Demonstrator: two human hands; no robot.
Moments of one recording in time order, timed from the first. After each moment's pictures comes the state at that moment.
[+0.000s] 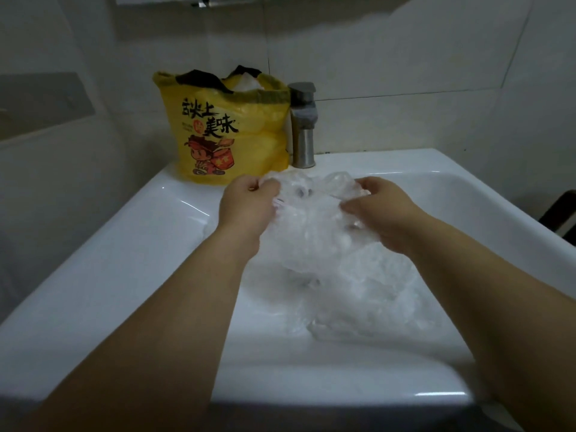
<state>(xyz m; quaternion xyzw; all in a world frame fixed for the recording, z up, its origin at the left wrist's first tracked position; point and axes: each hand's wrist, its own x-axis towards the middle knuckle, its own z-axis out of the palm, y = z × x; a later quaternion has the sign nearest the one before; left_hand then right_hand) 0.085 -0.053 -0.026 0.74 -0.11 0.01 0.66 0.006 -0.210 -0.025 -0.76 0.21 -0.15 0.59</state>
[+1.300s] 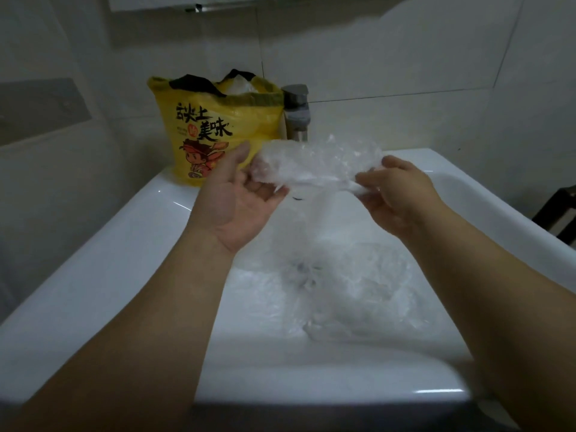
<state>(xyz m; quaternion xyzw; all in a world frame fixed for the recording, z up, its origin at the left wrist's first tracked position) 0.066 -0.041 0.002 0.35 -0.13 -0.25 0.89 0.005 -0.221 -0.009 -0.46 0.18 -0.26 0.83</state>
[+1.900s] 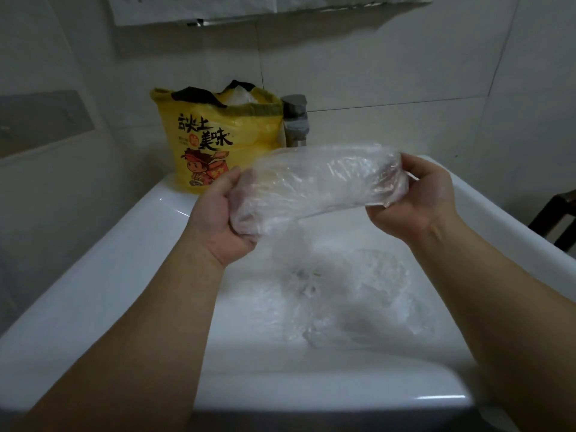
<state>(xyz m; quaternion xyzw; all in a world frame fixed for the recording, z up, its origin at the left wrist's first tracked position) 0.078 -0.032 -0.002 0.42 -0.08 -0.32 0.85 -0.011 -0.232 0.002 -0.20 0.04 -0.14 0.97</state>
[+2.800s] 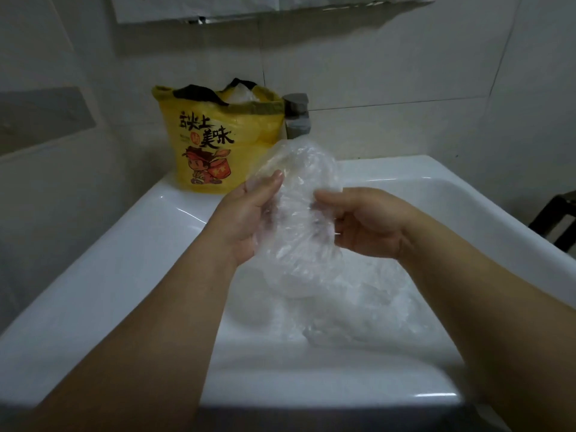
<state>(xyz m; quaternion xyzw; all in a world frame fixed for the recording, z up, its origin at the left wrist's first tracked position) 0.077 -0.049 -0.017 0.54 -0.17 -0.21 0.80 -0.010 -0.197 -0.005 -0.57 0.07 0.03 0.82</state>
